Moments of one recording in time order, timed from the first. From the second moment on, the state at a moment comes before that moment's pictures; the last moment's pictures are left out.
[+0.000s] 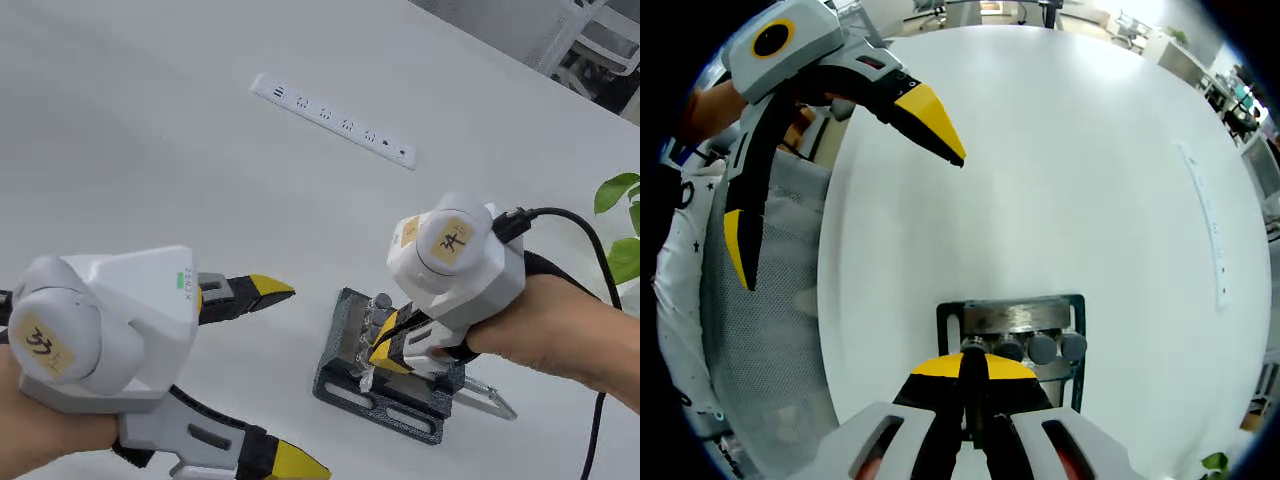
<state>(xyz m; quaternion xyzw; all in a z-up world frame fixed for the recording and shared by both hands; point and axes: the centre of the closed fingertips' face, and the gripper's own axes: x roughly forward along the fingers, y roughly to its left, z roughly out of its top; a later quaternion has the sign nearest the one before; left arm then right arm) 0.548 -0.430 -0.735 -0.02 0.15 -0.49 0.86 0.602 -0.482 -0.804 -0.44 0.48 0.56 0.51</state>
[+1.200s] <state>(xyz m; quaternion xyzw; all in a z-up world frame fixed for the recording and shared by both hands) 0.543 -0.437 -0.729 0.00 0.15 -0.50 0.85 0.602 -0.481 -0.806 -0.45 0.48 0.56 0.50</state>
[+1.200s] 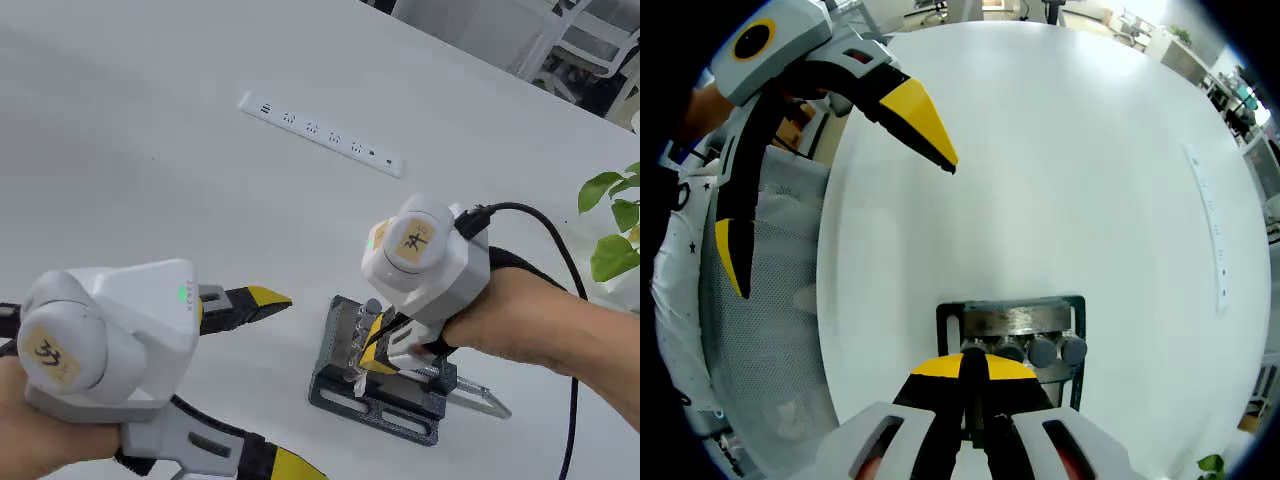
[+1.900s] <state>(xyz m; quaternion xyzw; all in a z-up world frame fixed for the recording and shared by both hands) 0.533 -0.433 -0.731 0.02 0.17 -0.49 0.85 0.600 -0.485 -0.802 -0.42 0.47 0.57 0.53</state>
